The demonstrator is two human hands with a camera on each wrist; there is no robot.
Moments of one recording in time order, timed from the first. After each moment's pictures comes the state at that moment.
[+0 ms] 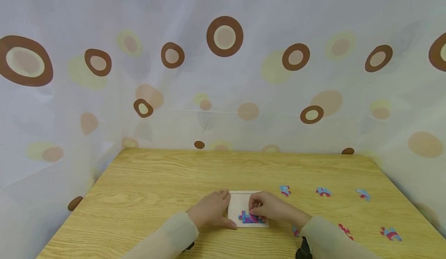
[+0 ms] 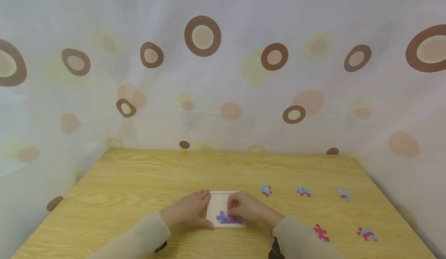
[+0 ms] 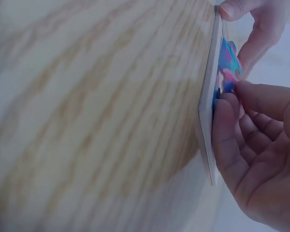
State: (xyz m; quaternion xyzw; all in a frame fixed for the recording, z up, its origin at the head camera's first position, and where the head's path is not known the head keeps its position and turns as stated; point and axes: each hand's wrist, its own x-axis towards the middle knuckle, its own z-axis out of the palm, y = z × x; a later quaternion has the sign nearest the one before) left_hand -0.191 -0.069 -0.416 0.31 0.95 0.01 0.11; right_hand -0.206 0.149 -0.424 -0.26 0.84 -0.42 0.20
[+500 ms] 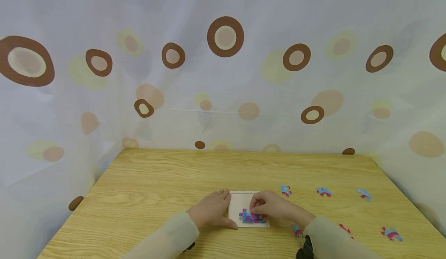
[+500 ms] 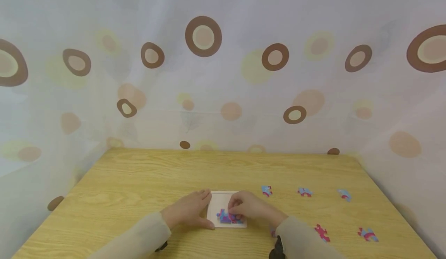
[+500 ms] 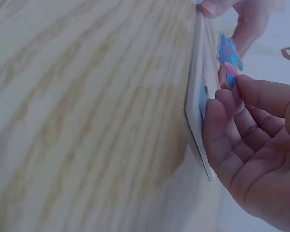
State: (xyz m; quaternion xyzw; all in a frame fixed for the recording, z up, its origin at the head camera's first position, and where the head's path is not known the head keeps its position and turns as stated) left_hand -0.192 -0.070 -0.416 0.31 0.94 0.00 0.10; right_hand -0.207 0.156 -0.420 -0.24 0.82 -0.47 0.23
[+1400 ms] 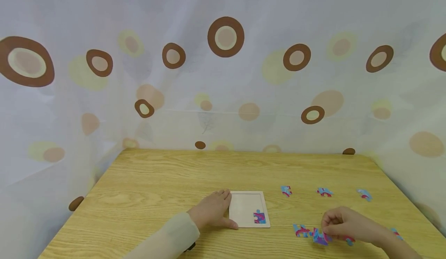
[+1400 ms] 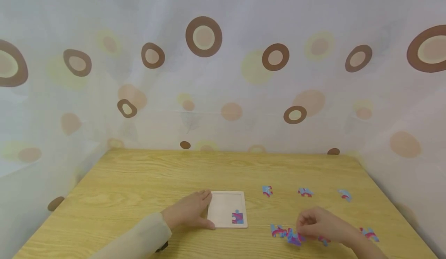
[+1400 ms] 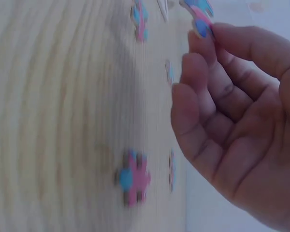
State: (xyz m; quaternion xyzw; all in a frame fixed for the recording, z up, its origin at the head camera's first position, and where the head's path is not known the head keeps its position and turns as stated) left_hand -0.190 -0.069 -0.412 0.32 0.94 -0.02 0.10; right_hand -0.159 0.321 -0.401 -0.29 0.73 -0.53 0.31
